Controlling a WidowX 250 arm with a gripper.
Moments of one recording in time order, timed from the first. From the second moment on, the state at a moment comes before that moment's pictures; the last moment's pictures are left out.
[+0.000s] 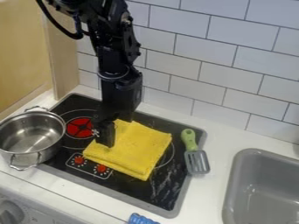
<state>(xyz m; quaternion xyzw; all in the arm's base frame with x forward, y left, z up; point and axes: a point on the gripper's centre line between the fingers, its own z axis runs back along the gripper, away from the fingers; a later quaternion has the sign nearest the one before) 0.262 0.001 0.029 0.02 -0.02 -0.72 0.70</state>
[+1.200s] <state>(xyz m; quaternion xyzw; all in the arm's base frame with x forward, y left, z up) 0.277 -0.007 -0.005 -0.05 0.01 -0.72 0.69</state>
